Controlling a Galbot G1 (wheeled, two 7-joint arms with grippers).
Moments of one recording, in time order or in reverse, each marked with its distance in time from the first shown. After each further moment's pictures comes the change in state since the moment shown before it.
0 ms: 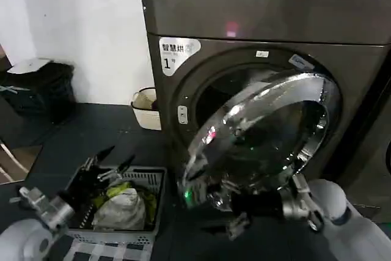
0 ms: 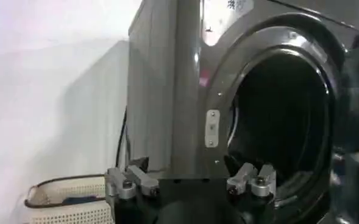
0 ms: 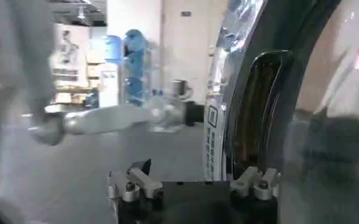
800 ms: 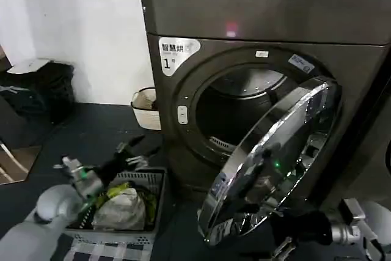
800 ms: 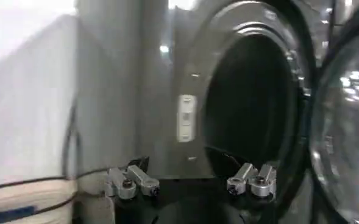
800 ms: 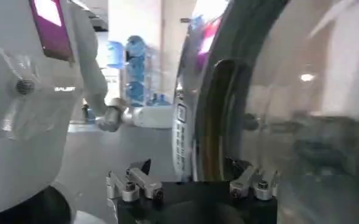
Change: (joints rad) left arm -0.391 0.124 0.498 0.189 -0.087 -0.091 0.031; right arm -0.269 0.130 0.450 -0.020 0.029 0.042 -0.062
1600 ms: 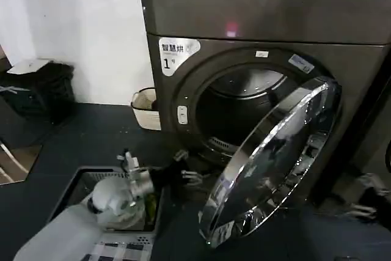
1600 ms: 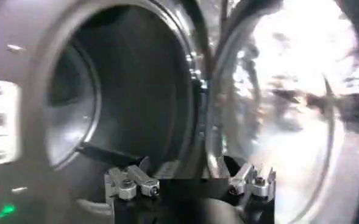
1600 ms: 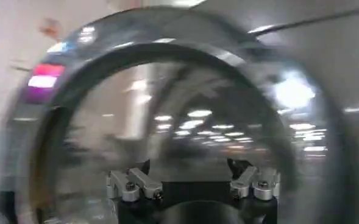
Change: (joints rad) left arm -0.222 -0.068 0.385 -0.022 0.001 0.016 0.066; right arm -0.238 0.273 0.671 0.063 -0.008 -0.001 0.538
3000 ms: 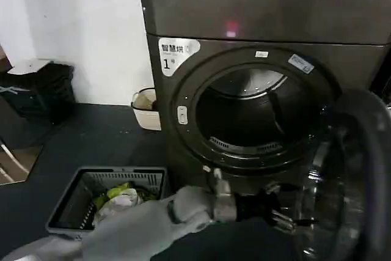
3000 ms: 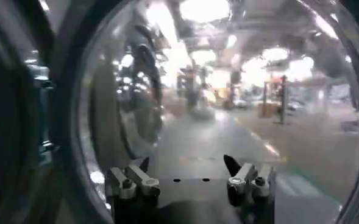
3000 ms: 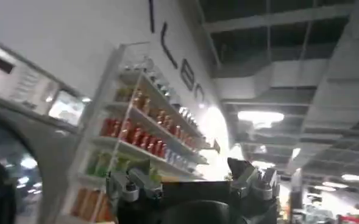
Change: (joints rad) left arm -0.356 -0.355 0.548 0.082 0.005 -0.031 -0.151; right arm -0.140 -0.088 0.792 -0.268 -0.214 -0.030 0.725
